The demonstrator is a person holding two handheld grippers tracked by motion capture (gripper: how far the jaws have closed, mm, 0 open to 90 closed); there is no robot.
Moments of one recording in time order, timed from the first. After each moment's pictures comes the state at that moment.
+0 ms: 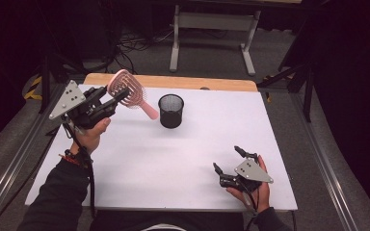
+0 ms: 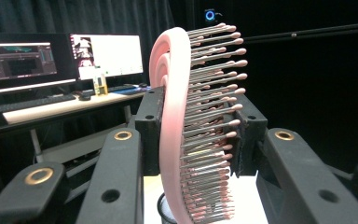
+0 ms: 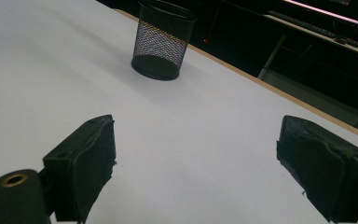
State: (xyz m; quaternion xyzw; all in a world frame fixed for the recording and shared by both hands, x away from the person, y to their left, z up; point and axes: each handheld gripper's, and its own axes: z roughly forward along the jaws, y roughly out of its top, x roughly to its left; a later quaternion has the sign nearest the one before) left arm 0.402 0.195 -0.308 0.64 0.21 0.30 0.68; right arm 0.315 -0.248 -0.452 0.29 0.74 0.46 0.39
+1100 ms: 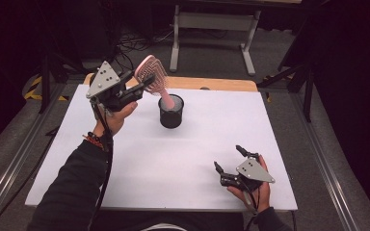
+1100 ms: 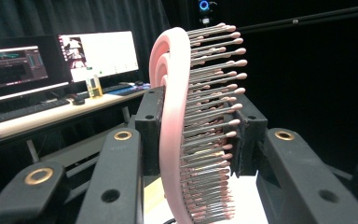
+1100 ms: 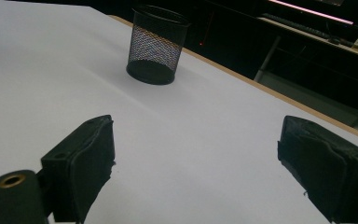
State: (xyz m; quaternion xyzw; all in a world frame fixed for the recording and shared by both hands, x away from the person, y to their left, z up) left arm 0.431 0.132 -0.280 0.66 0.20 0.31 0.65; right arm 0.316 -0.250 -0.451 0.30 0.73 0.47 0.40
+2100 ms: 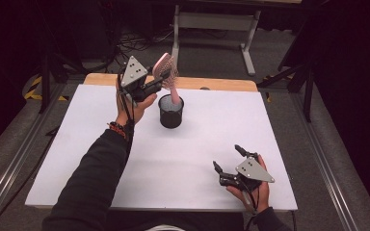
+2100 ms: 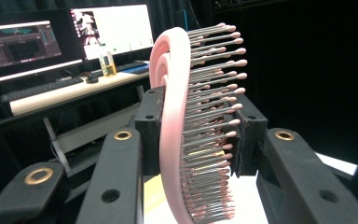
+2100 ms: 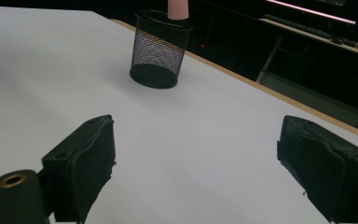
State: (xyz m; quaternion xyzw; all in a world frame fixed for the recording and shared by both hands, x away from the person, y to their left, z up) left arm 0.479 0.093 -0.297 0.68 0.24 0.33 0.62; right arm 0.316 -0.247 -0.450 0.30 0.73 0.48 0.39
